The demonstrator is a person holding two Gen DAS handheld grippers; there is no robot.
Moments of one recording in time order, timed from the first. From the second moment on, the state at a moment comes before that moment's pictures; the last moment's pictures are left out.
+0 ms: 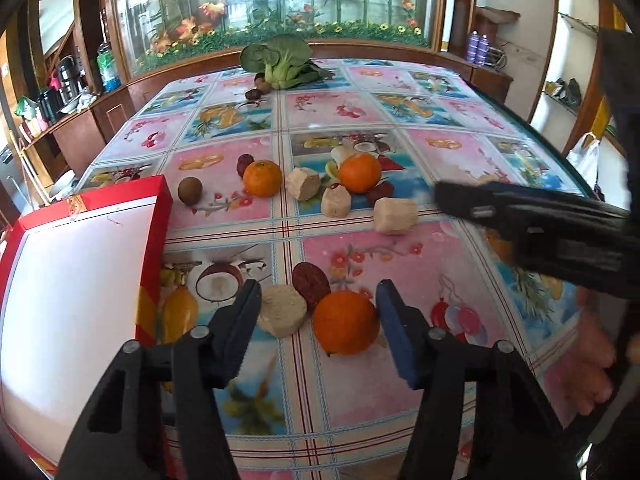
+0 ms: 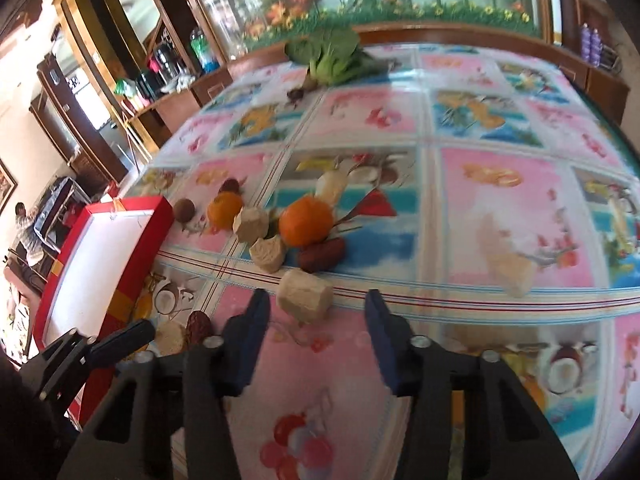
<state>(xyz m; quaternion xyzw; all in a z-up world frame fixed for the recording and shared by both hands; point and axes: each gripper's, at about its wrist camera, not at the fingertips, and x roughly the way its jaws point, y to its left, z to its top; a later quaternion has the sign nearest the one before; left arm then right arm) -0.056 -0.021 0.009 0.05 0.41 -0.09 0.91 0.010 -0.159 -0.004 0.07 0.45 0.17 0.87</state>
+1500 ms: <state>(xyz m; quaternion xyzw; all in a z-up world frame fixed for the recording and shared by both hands) -0.115 0.073 0.064 0.02 0.34 -0.04 0.94 -0.034 -0.078 0.020 0.09 0.37 0.34 0.86</state>
